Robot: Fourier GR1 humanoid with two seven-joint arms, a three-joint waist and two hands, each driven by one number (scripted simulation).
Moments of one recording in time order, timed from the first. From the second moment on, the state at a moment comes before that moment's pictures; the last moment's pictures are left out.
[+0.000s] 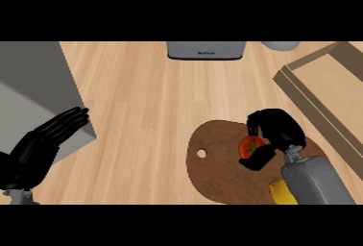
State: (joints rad) left arm 0.03 0.26 0.08 -1.72 0.29 -0.09 0.25; right arm -0.29 -0.24 0.21 -1.44 1.00 0.40 0.21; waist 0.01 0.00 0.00
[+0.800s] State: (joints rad) left arm 0.04 0.24 0.10 -1.74 0.27 -0.08 0.28; right arm -0.53 -0.22 0.08 -1.51 1.04 0.39 0.41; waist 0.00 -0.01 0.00
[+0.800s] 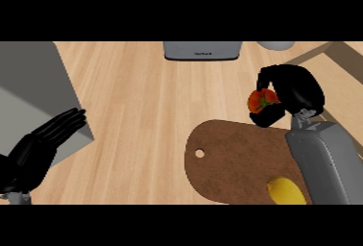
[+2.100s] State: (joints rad) left arm 0.02 0.23 0.12 -1.72 0.25 -0.12 0.27; right arm -0.71 -0.50 -0.27 -1.47 1.05 0.34 0.42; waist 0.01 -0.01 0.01
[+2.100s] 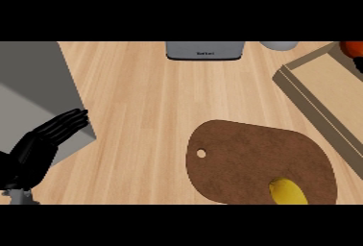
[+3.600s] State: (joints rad) left arm 0.03 0.20 0.14 -1.74 0.24 -0.13 0.30; right arm -0.72 -0.52 -0.52 -0.77 0.80 -0.05 -0.02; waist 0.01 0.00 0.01
